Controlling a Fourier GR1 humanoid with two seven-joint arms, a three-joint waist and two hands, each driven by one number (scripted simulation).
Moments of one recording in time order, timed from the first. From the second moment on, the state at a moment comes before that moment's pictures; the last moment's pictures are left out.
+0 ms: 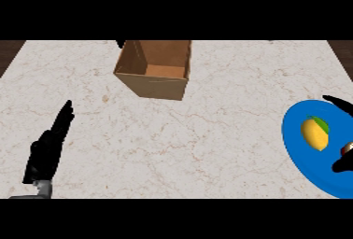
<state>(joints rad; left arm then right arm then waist) 0.02 0.29 -0.03 -1.55 -0.09 0.13 0.09 -0.17 -0.69 -0.05 -1.50 0.41 0.54 0.35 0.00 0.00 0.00</state>
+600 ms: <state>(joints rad) 0.01 0.23 0.00 -1.55 -0.14 0.09 0.10 -0.19 -0.60 -0.10 -1.40 0.56 0.52 0.25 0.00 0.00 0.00</state>
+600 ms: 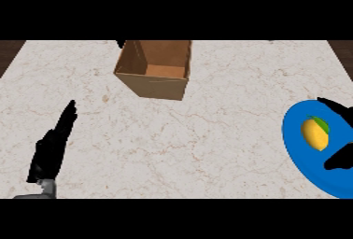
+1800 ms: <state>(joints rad) 0.01 0.19 0.06 -1.56 -0.19 0.04 0.09 -0.20 -0.50 -0.12 -1.30 0.76 0.42 0.12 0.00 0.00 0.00</state>
